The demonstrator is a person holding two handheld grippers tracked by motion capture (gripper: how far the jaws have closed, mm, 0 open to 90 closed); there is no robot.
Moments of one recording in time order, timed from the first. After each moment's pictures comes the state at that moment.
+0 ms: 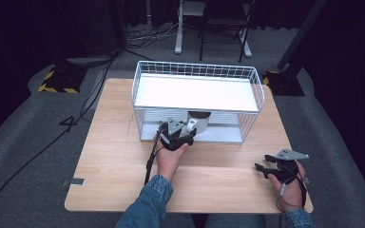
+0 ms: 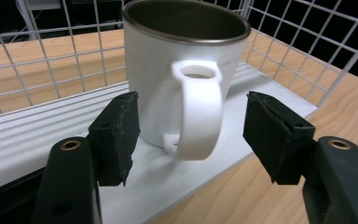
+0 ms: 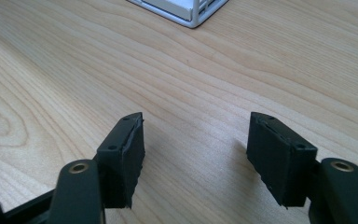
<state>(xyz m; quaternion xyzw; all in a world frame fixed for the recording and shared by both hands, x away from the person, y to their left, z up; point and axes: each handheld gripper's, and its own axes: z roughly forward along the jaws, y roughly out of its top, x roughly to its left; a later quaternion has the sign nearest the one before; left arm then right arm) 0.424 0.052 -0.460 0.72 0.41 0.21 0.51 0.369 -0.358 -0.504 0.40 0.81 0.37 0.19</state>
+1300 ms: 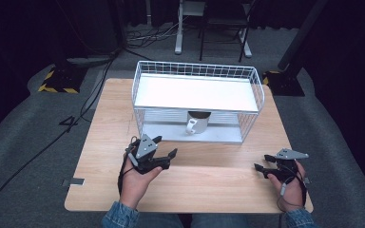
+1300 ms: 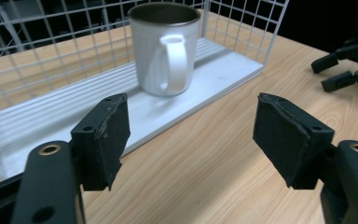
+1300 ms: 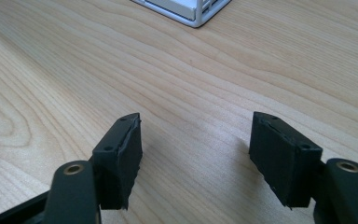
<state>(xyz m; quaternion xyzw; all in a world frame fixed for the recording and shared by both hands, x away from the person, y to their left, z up) 0.339 0.133 -0.429 0.76 0.36 0.20 0.51 0.371 -0.358 -0.504 0.40 0.82 0.37 0.18</state>
